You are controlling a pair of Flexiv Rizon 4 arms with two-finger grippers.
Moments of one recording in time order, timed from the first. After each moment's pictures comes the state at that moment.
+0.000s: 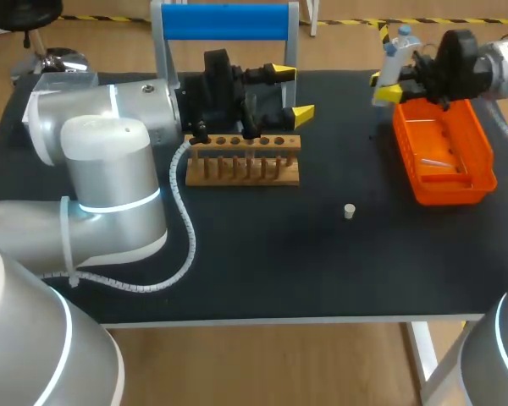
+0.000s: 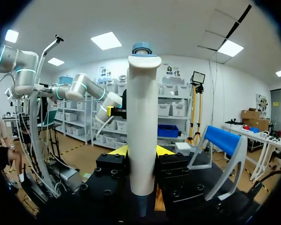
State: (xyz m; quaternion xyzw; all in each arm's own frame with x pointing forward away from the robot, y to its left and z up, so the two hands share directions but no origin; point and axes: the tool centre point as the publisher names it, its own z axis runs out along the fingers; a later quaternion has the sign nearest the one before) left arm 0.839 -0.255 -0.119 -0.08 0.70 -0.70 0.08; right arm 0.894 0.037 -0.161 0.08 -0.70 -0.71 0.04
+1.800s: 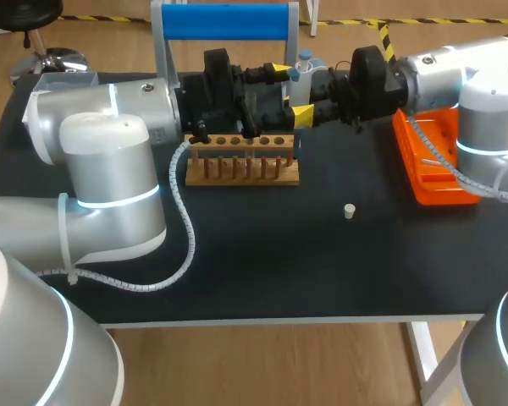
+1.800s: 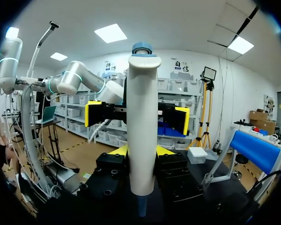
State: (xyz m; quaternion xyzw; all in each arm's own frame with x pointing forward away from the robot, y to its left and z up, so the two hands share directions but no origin) left arm 0.839 -0.254 -0.119 -0.08 0.70 -0.70 0.08; right arm 0.842 0.177 -0.165 0.11 -0.71 -0.69 0.06
